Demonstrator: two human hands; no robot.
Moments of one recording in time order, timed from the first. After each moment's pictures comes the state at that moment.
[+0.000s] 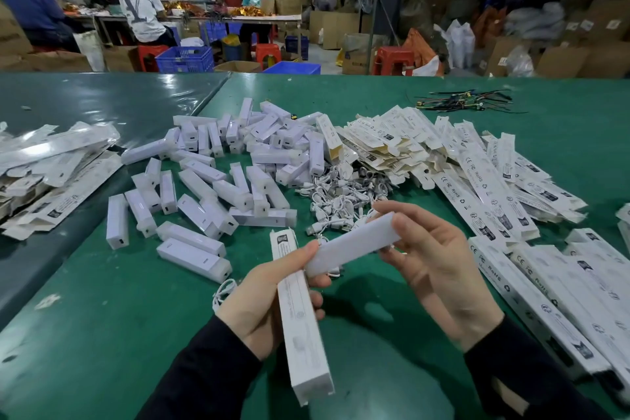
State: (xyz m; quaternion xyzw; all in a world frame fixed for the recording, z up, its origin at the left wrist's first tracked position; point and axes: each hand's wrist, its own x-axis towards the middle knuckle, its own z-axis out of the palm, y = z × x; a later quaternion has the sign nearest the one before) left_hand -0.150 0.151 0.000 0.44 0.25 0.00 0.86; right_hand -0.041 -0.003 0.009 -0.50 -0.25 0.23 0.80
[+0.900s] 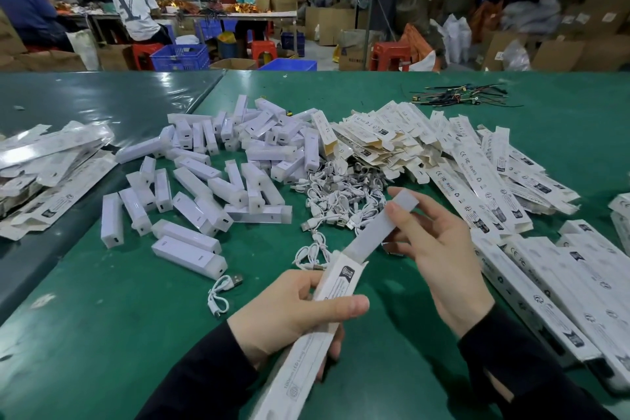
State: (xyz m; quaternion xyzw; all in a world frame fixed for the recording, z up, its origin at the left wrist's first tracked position) left_hand -0.159 0.138 0.001 0.68 0.09 -0.10 0.72; right_hand -0.029 -0.003 -0.004 -0.62 -0.18 0.09 0.76
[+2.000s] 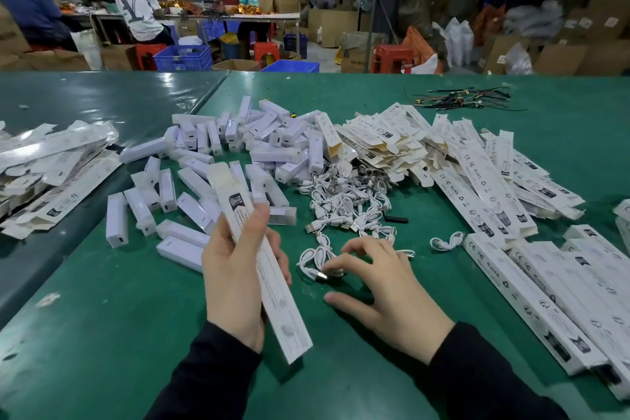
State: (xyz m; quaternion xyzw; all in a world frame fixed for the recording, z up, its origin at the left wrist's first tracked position) left_hand -0.154 0.151 0.003 0.49 0.17 0.38 0.76; right_hand -0.045 0.007 -0.039 -0.83 -0.50 -0.02 0.24
